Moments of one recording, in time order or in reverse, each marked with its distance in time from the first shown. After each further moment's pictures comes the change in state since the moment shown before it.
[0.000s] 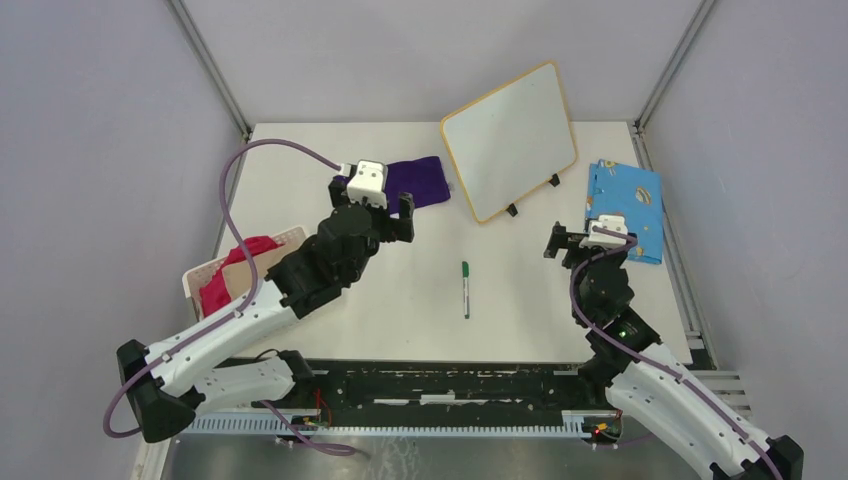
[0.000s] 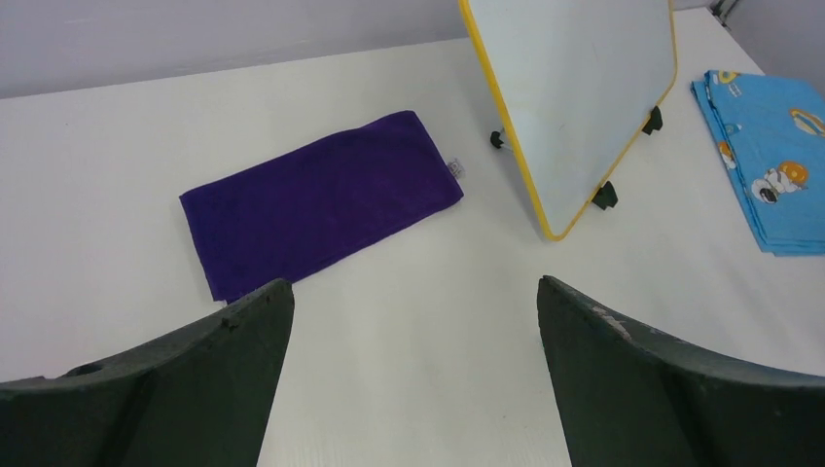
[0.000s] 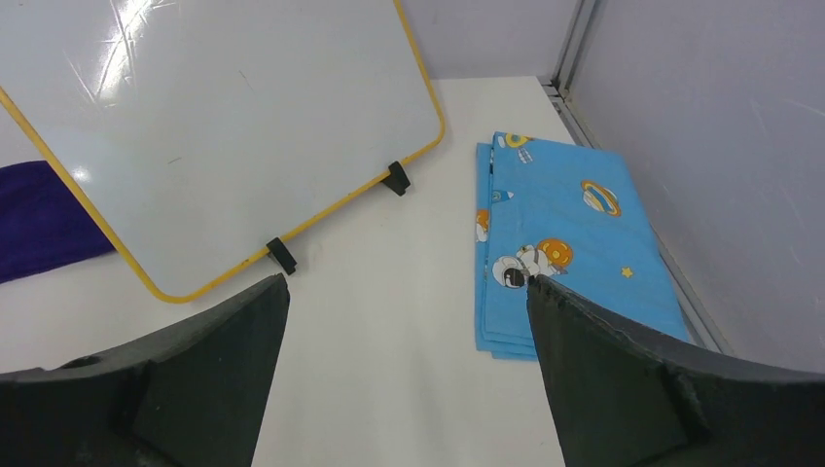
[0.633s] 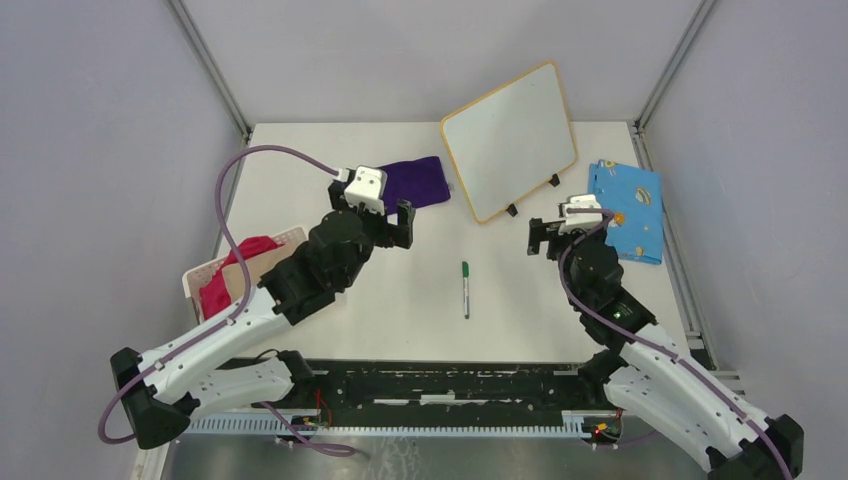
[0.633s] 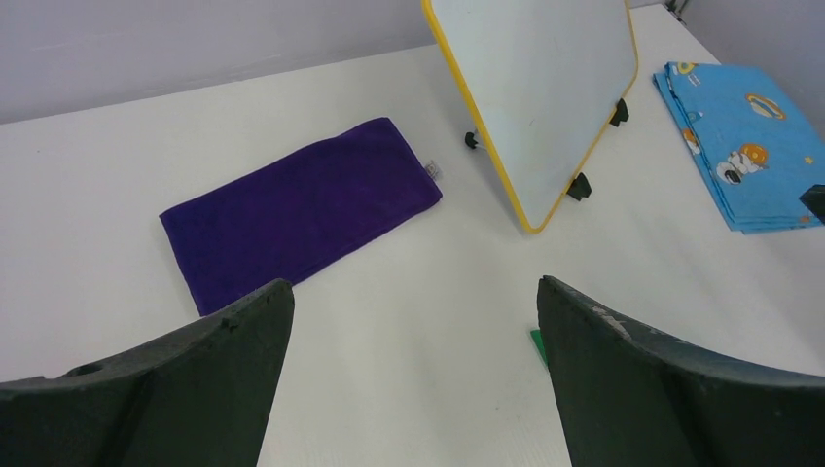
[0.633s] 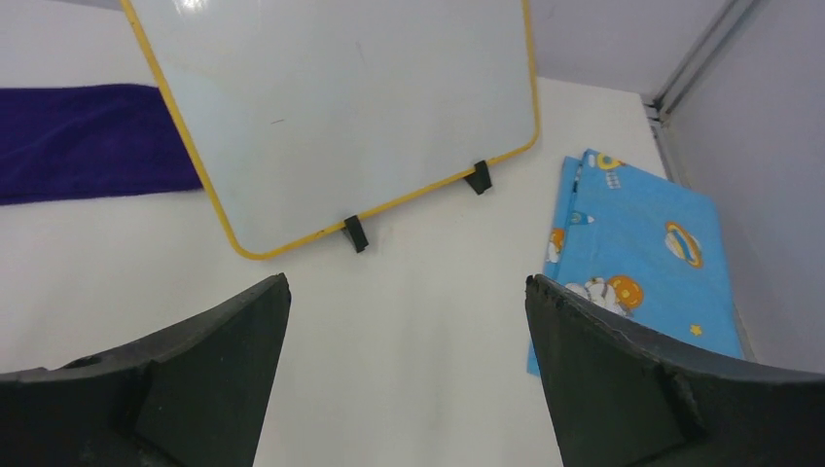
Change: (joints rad) left arm -0.003 -0.055 -0.042 0.028 0.068 0.039; right arm 0.000 0.117 0.112 -0.074 -0.191 -0.040
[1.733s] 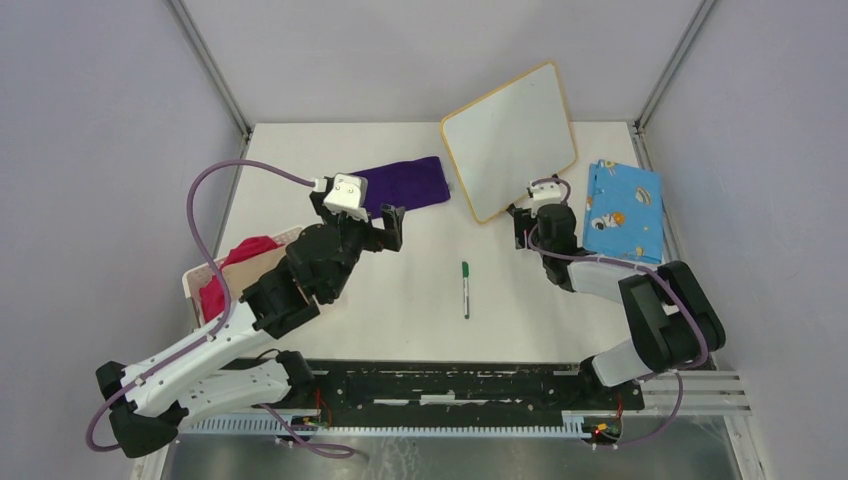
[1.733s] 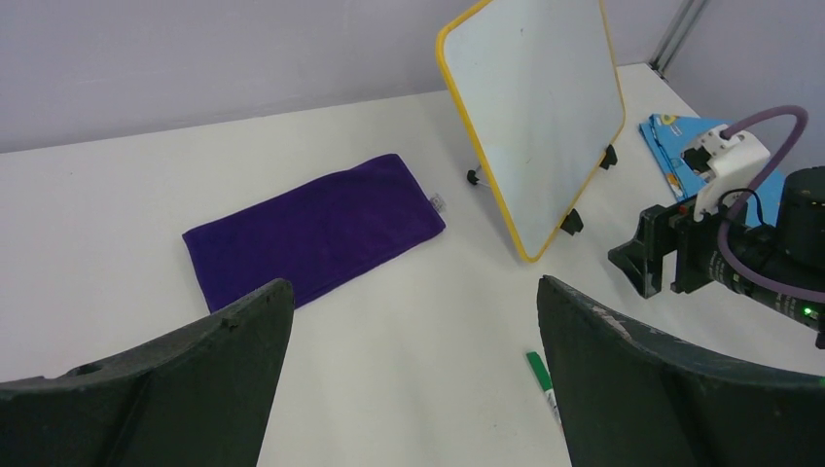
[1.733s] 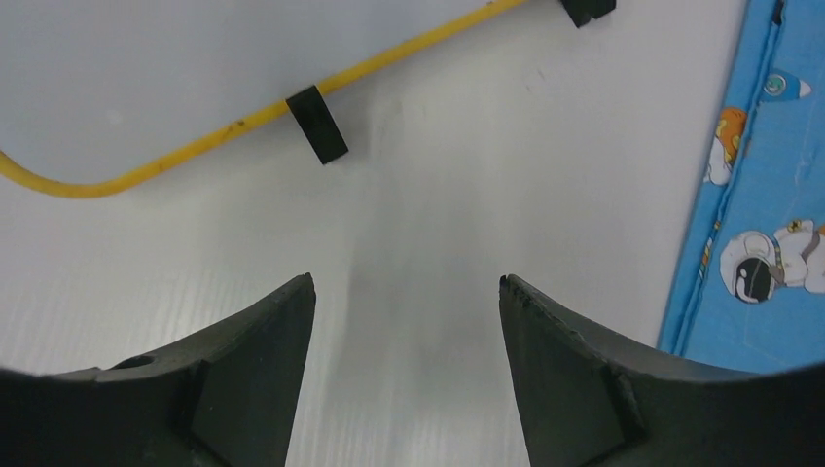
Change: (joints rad) left arm -0.047 -0.113 -0.034 0.031 -0.073 0.030; right arm -0.269 0.814 0.043 0.332 -0.285 0.082
